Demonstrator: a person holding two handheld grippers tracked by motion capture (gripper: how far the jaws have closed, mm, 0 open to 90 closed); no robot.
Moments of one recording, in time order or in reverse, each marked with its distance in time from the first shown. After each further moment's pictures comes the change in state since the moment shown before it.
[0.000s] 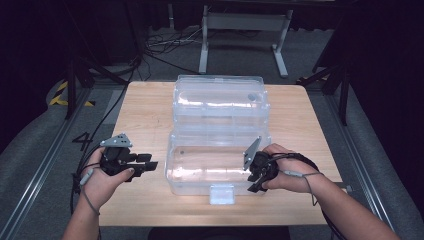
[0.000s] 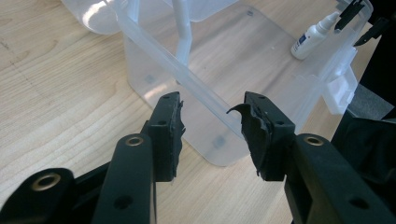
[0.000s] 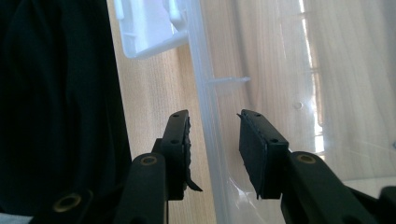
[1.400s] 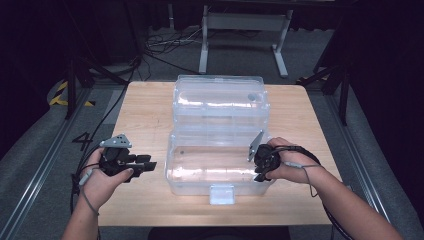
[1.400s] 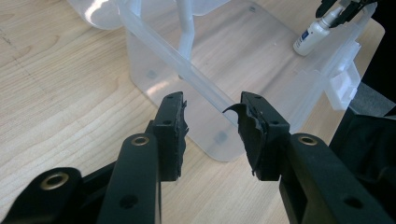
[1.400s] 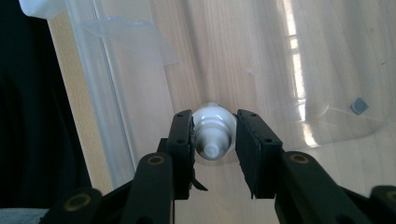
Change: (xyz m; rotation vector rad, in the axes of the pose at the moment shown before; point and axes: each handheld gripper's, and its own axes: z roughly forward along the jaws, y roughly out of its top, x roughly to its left) left arm 0.001 -0.001 -0.001 0.020 -0.002 -0.005; right arm -0.033 -0.015 0.004 0.058 -0.054 0.042
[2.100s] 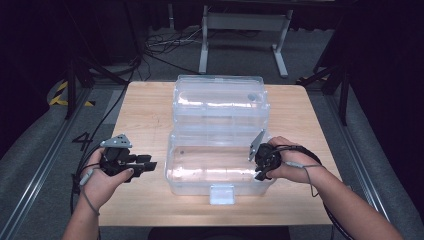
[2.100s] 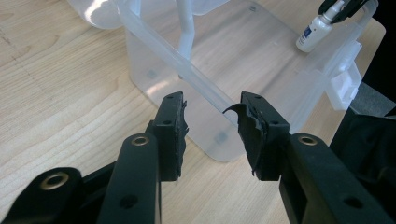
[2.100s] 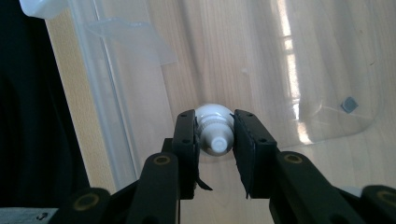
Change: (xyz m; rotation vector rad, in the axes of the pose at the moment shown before) left arm 0.000 0.000 0.001 -0.001 0.002 -0.001; right arm 0.001 0.000 -0.003 0.011 -0.016 -0.008
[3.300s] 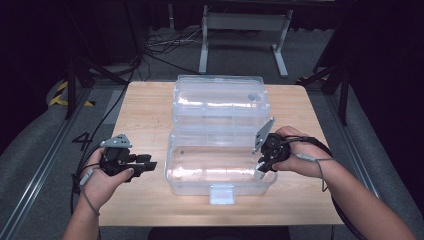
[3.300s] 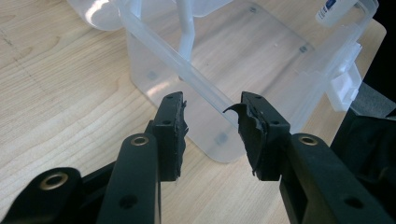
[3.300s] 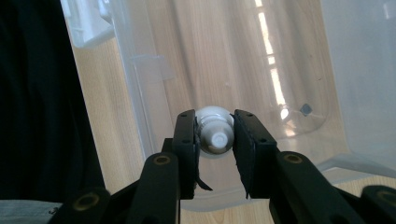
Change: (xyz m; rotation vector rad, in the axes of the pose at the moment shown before) left arm -0.001 0.000 0.000 -0.002 0.002 0.000; right arm 0.006 0.004 -0.047 -0.056 -0.042 0.008
